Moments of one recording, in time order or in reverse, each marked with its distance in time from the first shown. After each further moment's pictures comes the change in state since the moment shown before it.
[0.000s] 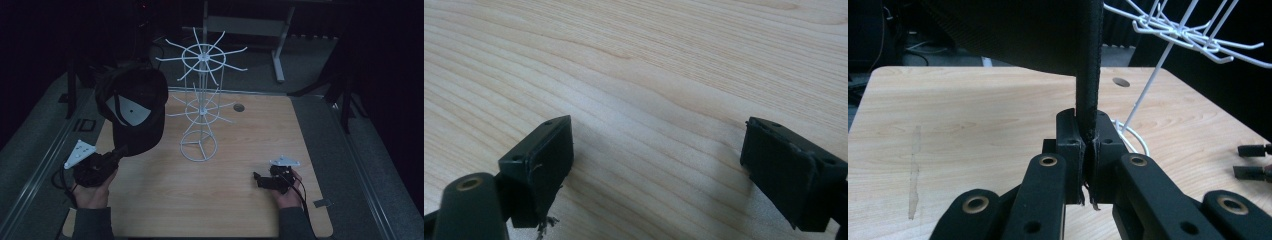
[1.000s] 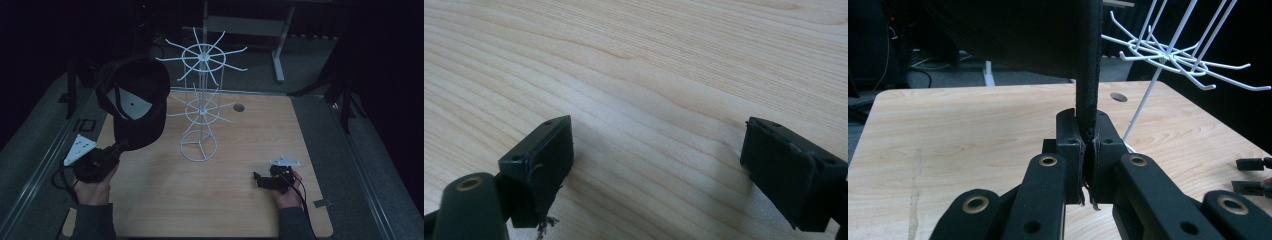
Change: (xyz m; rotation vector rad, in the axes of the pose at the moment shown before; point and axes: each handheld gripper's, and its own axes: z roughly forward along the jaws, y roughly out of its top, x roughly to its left) left arm -0.008 0.016 0.000 -0.043 0.003 0.027; right arm 0.000 0.000 0.000 -0.001 0.000 -0.001
